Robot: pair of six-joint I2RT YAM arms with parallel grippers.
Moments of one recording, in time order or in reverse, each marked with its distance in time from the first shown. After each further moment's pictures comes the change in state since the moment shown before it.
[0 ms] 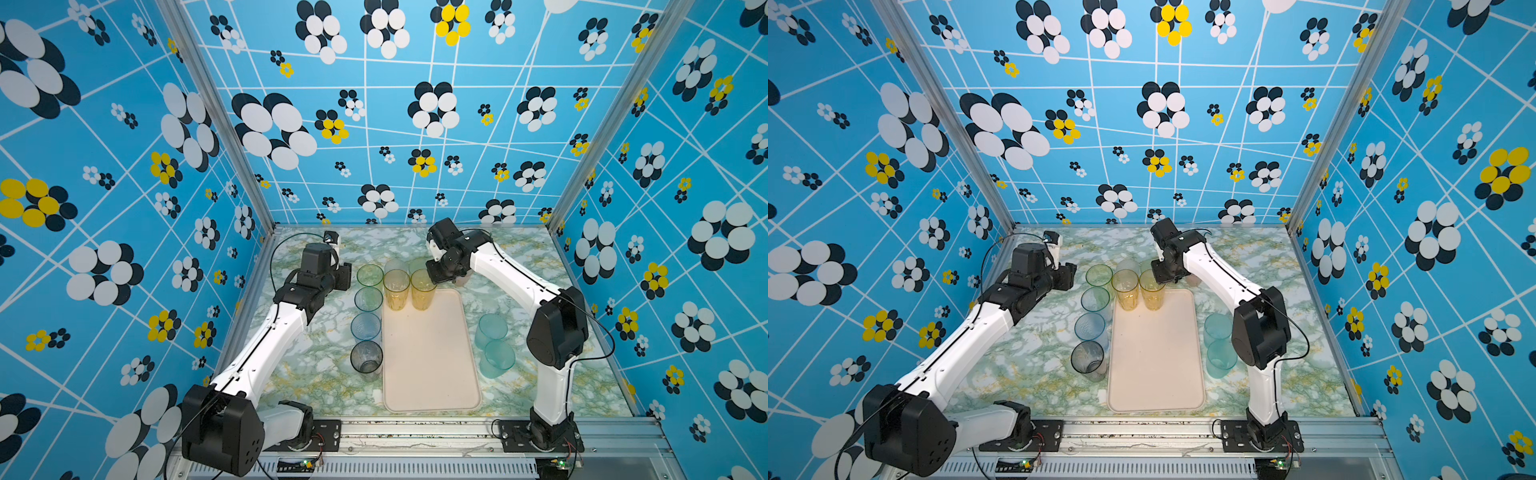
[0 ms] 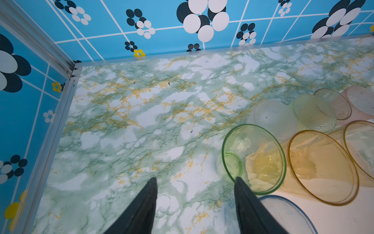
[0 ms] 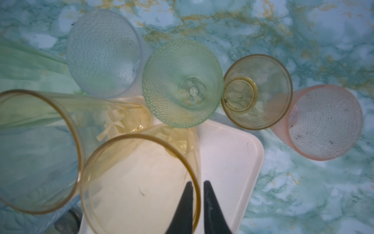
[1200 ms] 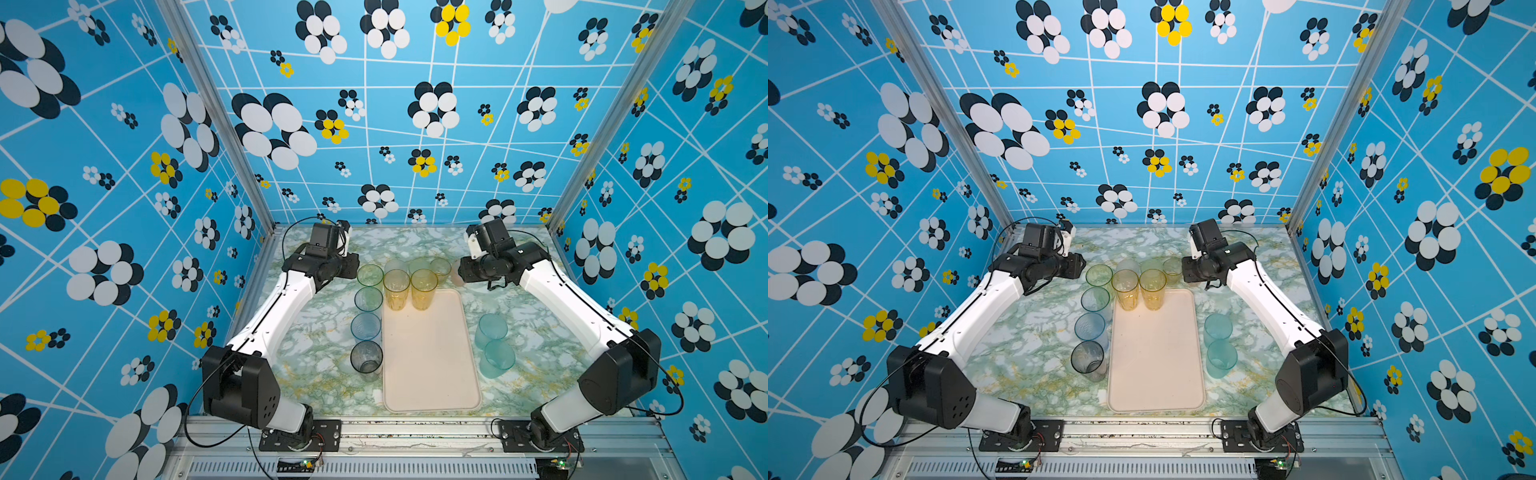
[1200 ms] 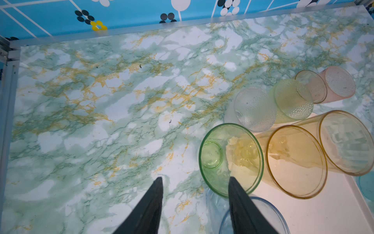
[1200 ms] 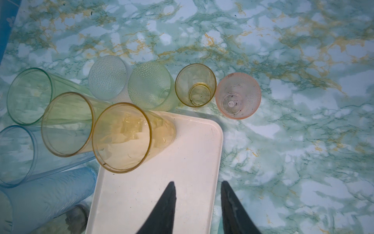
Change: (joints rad) left arm 0.008 0.235 0.301 -0.279 0.161 0.006; right arm -0.122 -0.397 -0.330 0.148 0.003 0.031
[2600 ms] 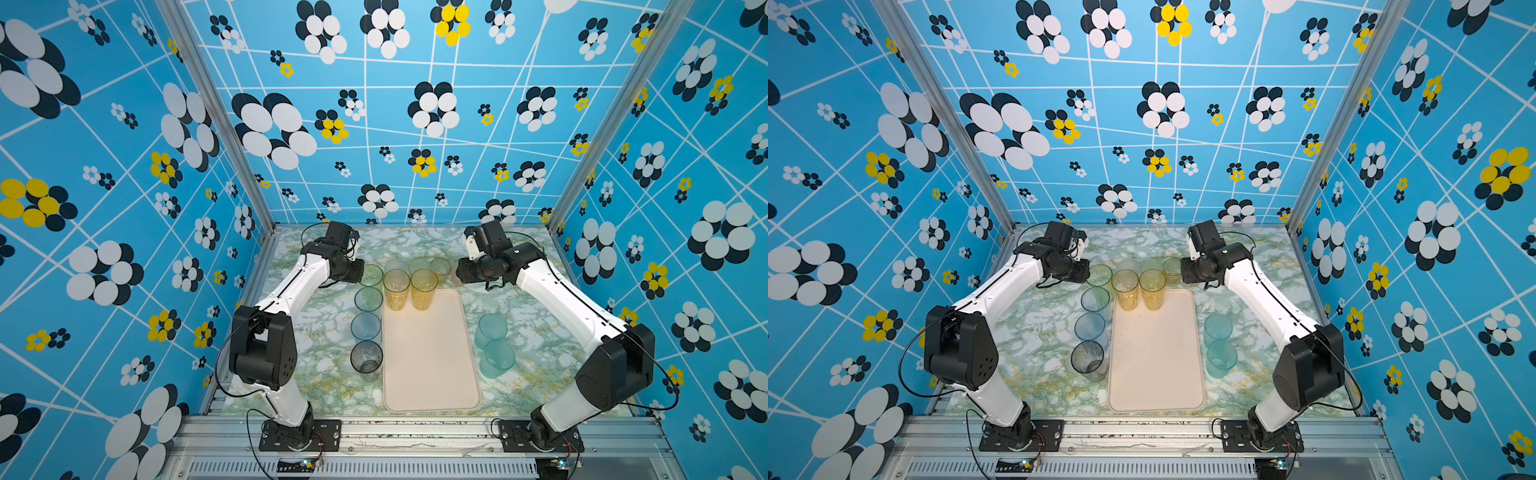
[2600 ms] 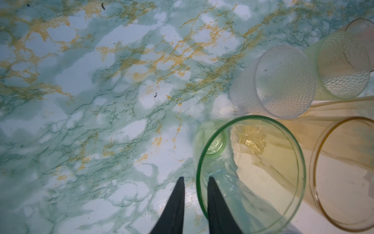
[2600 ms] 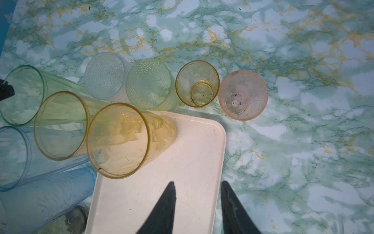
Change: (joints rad) left arm -0.005 0.235 0.116 -0.133 0.032 0.001; right arm -0.006 0.024 -0.015 0.027 -0.023 -0.001
